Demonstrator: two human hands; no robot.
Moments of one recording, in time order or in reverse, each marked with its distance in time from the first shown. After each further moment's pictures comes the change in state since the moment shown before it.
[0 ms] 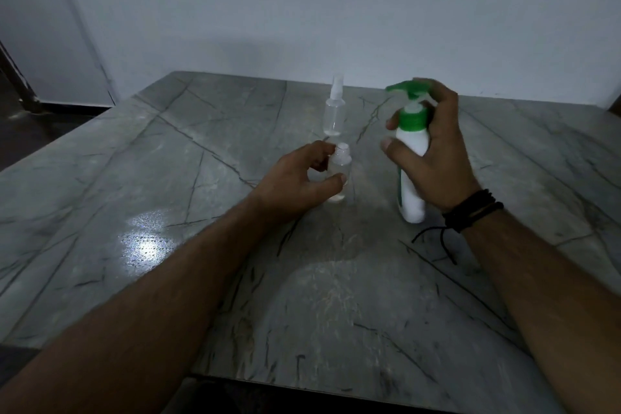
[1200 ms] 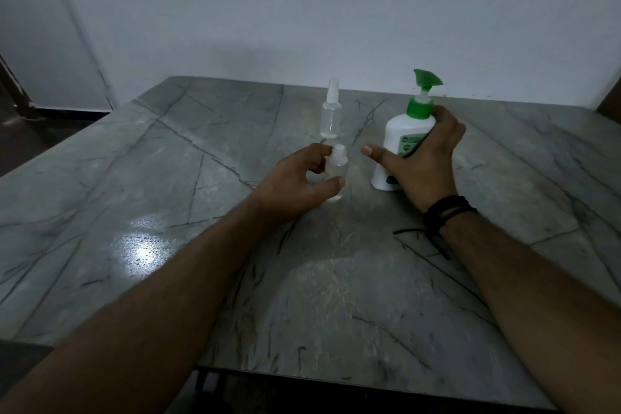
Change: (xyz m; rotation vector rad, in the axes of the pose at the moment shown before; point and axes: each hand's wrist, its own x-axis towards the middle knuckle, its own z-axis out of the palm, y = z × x) left_hand -0.001 -0.002 0.000 -0.013 -0.013 -0.004; right_hand -0.007 0.038 0.013 -0.317 0.275 0.251
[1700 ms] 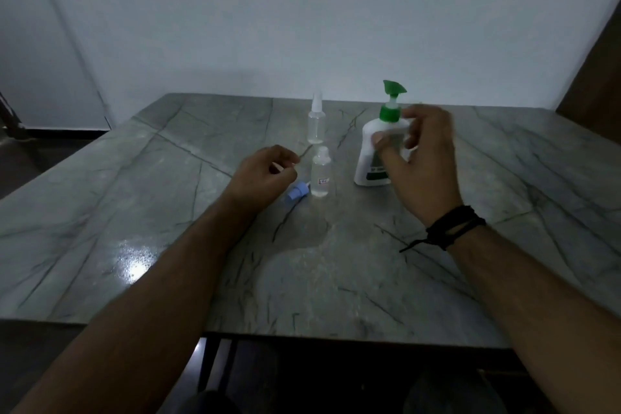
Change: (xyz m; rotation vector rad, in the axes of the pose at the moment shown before) left_hand -0.015 0.003 -0.029 0.091 0.167 -0.063; right_hand -0.035 -0.074 -0.055 -0.023 0.061 -0.107
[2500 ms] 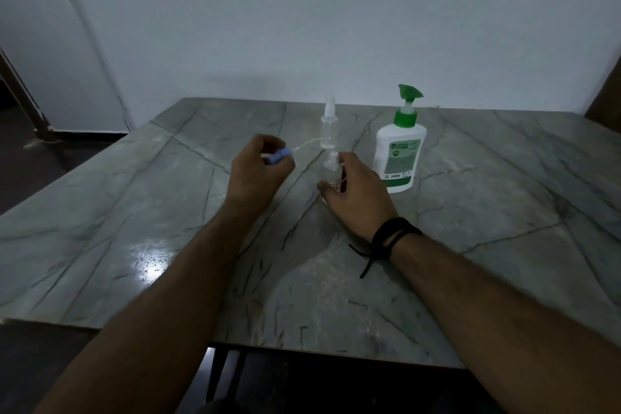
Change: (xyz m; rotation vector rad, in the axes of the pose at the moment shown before) left_hand -0.002 0.007 -0.005 -0.143 0.305 -0.073; right_hand -0.025 -0.002 0.080 -0.101 -0.464 0.081
